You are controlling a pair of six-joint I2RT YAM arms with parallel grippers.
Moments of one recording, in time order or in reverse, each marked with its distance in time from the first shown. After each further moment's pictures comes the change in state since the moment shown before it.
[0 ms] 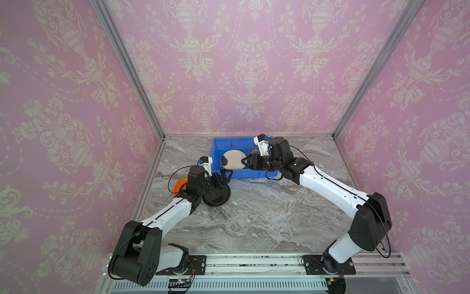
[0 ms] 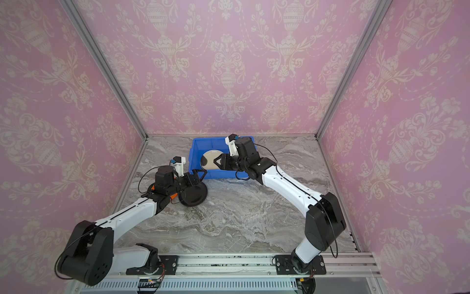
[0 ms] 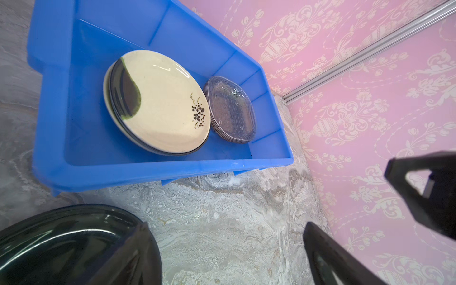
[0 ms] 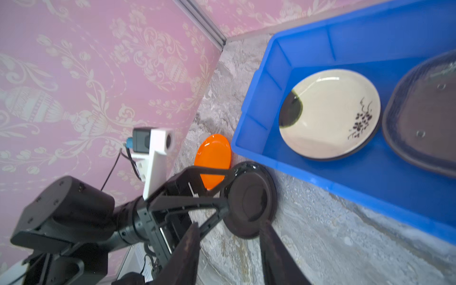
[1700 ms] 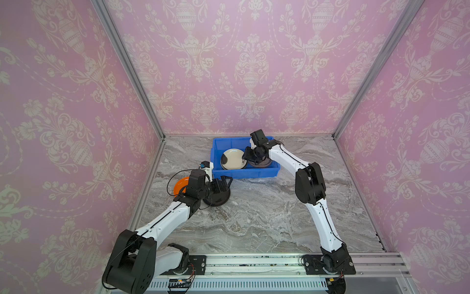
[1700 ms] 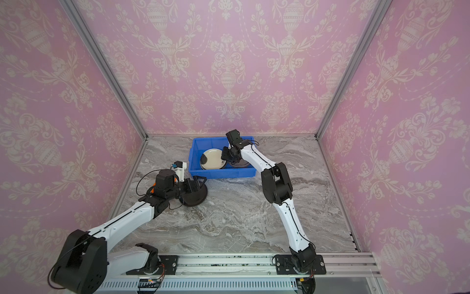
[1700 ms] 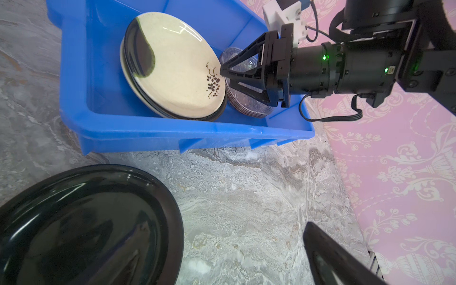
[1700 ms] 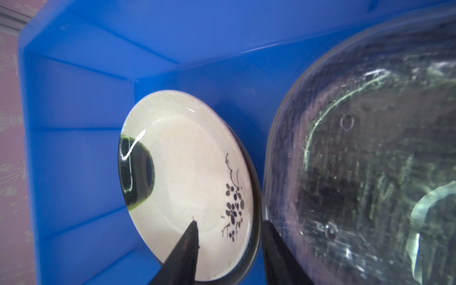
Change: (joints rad) left arm -0.031 -0.077 -0.020 -0.175 -0.053 0.093; right arm -0.151 0.859 0.903 -0.428 0.126 0.025
